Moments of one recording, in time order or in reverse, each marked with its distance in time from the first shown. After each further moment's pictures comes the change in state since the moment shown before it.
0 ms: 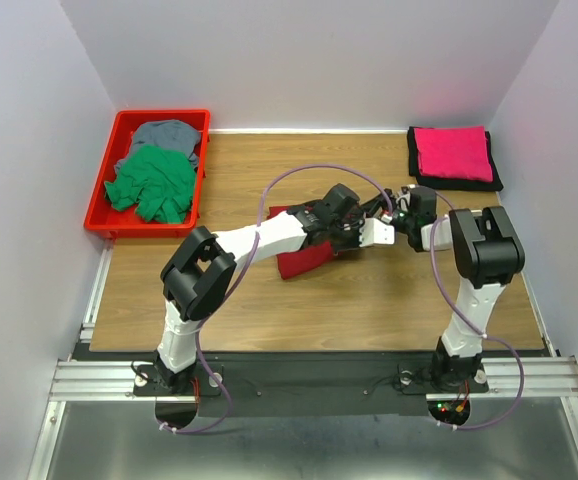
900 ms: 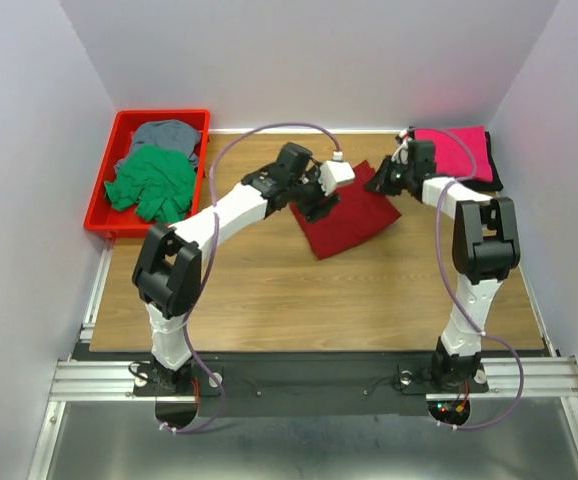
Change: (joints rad) left arm 0.225 -0.084 0.051 -0.080 0.042 -0.264; right arm 0.011 0.049 0.519 -0.589 0.230 -0.727
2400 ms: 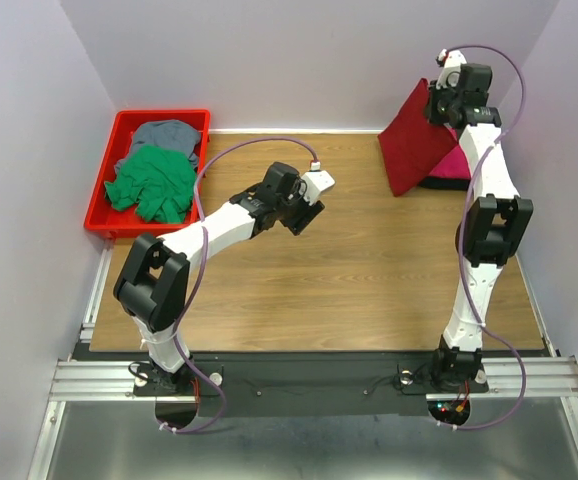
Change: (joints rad) left arm 0.028 -0.153 -0.276 0.144 -0.249 -0.148; right arm -0.163 0.204 0.895 -0.472 0.218 -0.561
